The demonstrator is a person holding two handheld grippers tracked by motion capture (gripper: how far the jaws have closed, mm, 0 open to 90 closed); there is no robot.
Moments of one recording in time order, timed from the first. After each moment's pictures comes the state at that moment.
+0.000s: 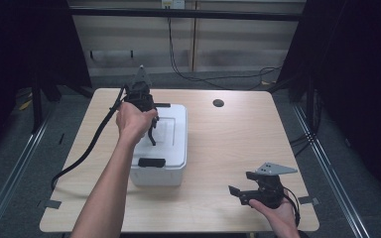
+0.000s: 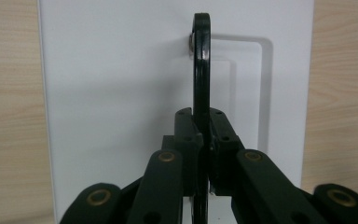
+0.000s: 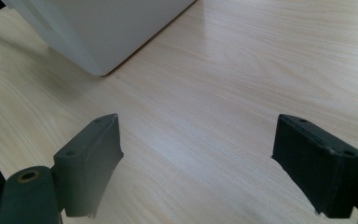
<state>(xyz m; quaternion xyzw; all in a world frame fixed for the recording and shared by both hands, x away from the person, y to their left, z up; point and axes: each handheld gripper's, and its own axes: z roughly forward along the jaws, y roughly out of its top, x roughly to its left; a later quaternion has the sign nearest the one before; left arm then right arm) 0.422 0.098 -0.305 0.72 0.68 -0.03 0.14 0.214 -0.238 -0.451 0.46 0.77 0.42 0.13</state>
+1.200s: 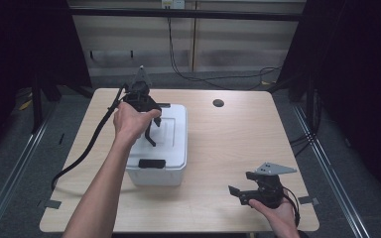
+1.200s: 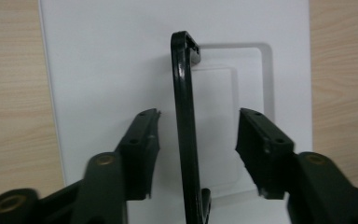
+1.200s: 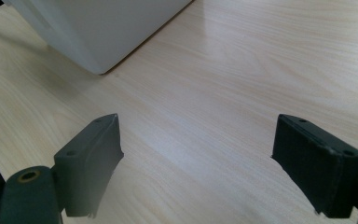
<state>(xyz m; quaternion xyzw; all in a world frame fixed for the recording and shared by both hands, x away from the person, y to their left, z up) 0.423 0.103 -0.306 0.75 0.64 -0.02 0.15 0.214 -0.237 -0.451 0.46 0.77 0.42 0.13</state>
